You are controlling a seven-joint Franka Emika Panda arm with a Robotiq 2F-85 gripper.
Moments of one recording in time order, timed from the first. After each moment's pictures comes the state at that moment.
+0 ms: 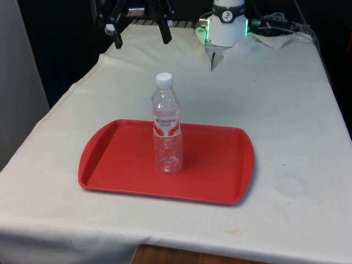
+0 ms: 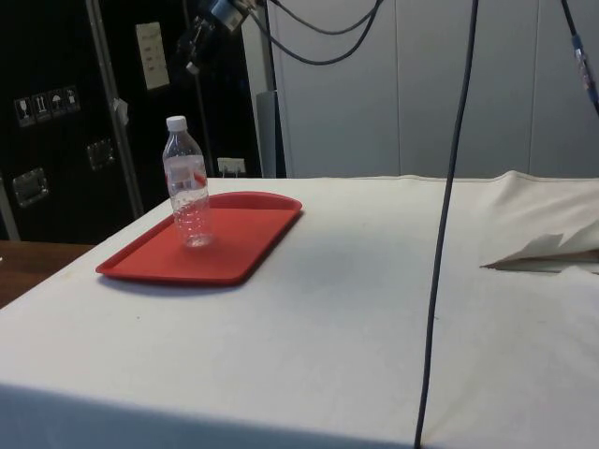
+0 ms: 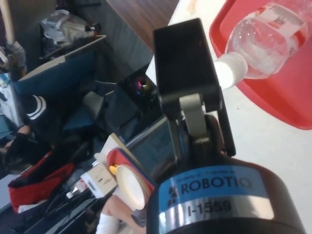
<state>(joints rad) 0.19 0.39 -0.52 -1.78 1.17 2.37 -1.78</state>
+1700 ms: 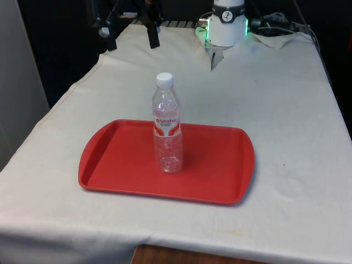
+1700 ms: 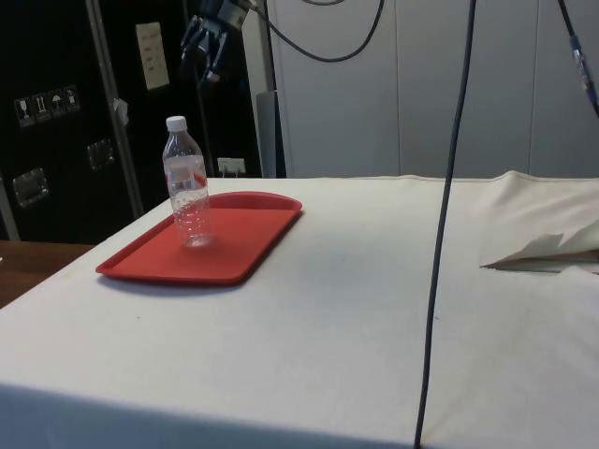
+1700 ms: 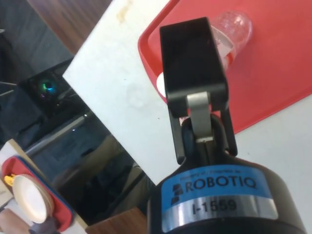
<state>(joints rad) 0.19 0.40 -0.53 -1.74 0.84 2.36 -1.73</state>
